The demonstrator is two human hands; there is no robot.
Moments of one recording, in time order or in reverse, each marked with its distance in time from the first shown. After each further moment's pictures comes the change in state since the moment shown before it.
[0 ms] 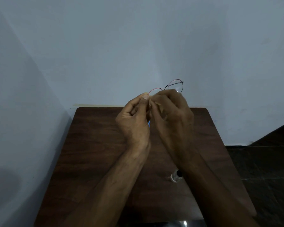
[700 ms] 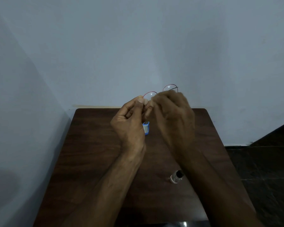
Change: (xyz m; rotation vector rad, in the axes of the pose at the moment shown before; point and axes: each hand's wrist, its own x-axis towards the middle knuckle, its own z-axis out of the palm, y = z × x) left_hand 0.002 0.004 -0.007 -0.009 -0.001 -0.003; right_hand 0.005 0.013 0.000 -0.097 -0.029 -0.080
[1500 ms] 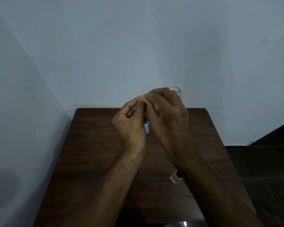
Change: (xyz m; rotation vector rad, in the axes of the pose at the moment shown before) left_hand 0.002 -0.002 -0.001 0.076 -0.013 0.073; right_hand 0.006 -0.019 0.003 0.096 -0.012 0.029
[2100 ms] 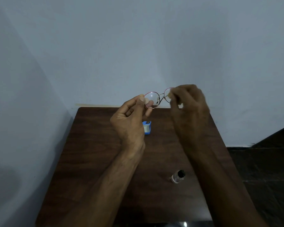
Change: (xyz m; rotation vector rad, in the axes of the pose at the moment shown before) left_hand 0.004 0.004 -0.004 -0.066 0.005 -0.038; right_hand 0.003 0.041 -0.009 -0.150 0.089 0.123
